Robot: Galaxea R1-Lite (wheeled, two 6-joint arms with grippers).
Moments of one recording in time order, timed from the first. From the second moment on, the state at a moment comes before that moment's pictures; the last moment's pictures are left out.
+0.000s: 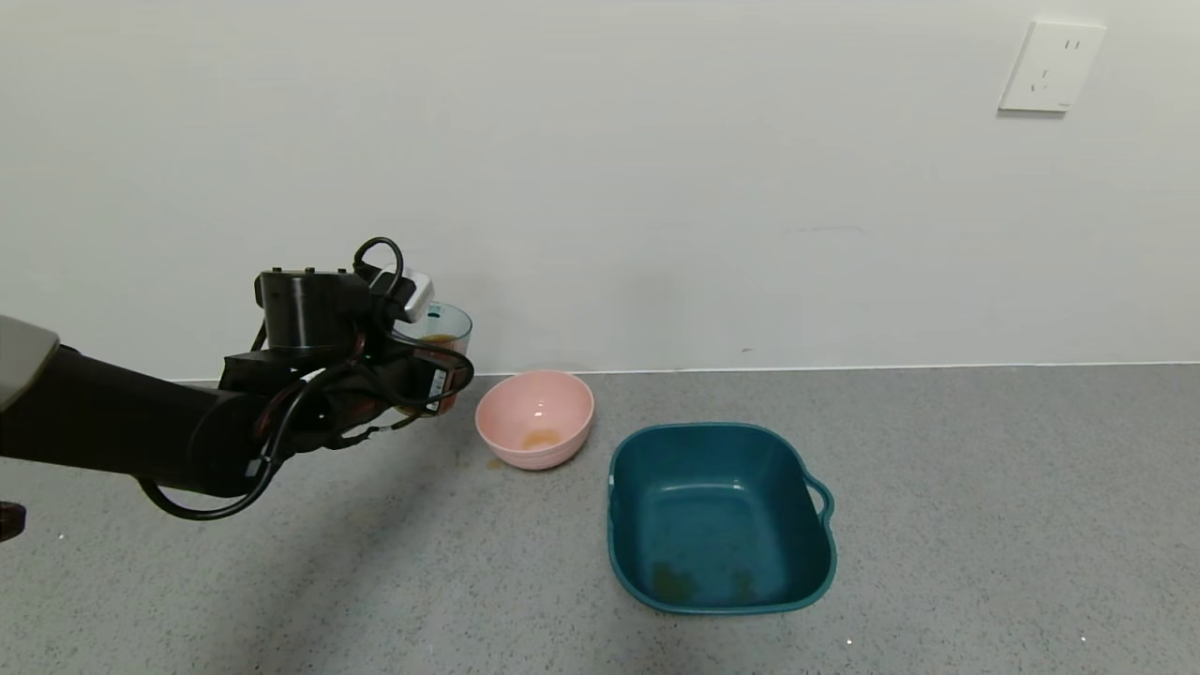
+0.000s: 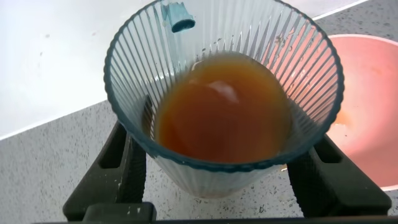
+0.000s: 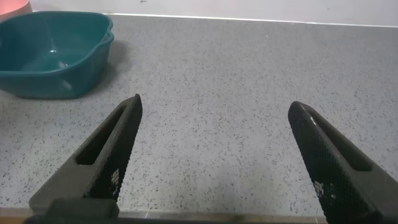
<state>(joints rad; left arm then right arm) -0.19 1.92 -1.03 -0.55 0.17 0.28 0.00 0.00 0.00 0.00 0.00 -0.01</state>
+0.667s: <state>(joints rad) -0.24 1.95 -1.11 -0.50 0.17 0.39 0.00 0.00 0.00 0.00 0.00 -0.01</state>
